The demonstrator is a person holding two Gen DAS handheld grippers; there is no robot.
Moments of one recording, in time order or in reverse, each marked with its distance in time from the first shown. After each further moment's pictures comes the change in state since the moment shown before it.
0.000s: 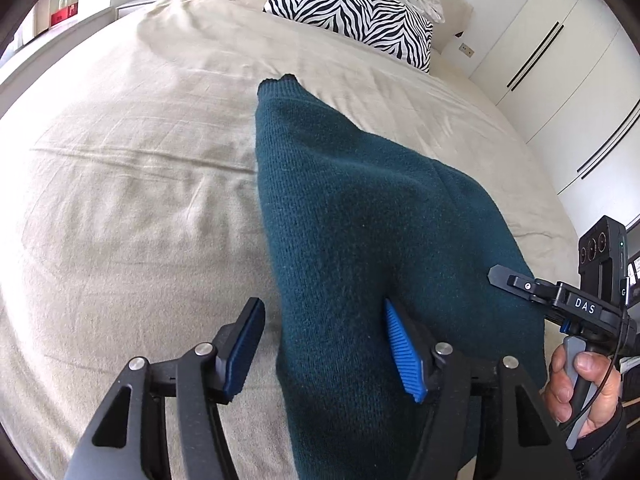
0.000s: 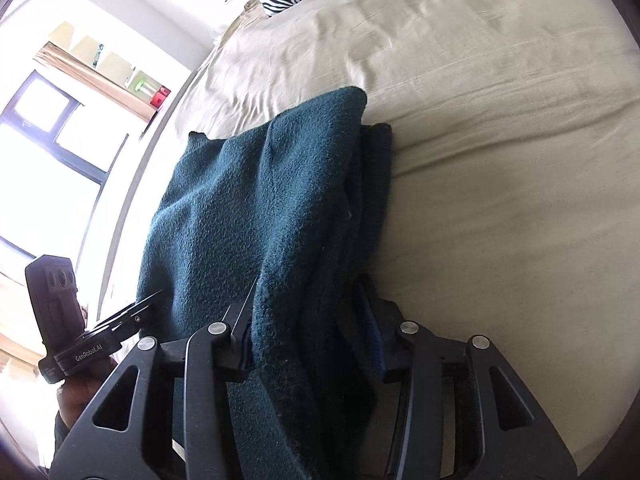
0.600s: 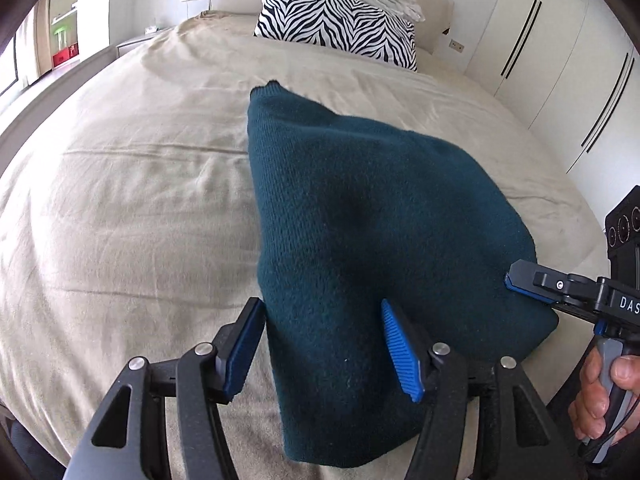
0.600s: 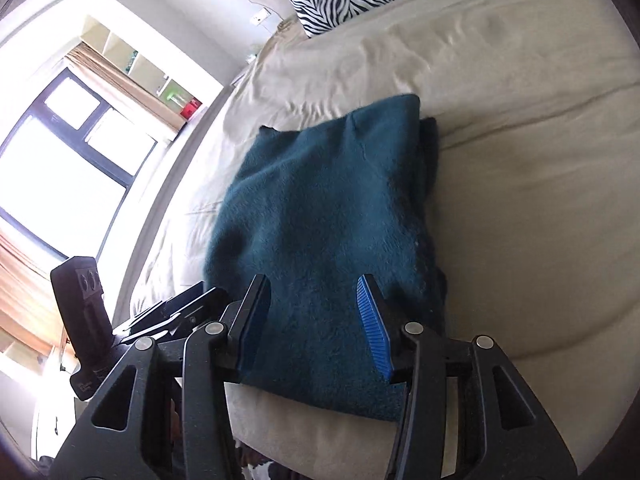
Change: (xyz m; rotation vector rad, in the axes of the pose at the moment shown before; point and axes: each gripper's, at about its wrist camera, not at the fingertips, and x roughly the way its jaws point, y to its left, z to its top) left arm -0.012 -0.027 -0.052 0.097 -0.059 0.081; right arm -0.051 0.038 -0.062 -0.050 -0.061 0.071
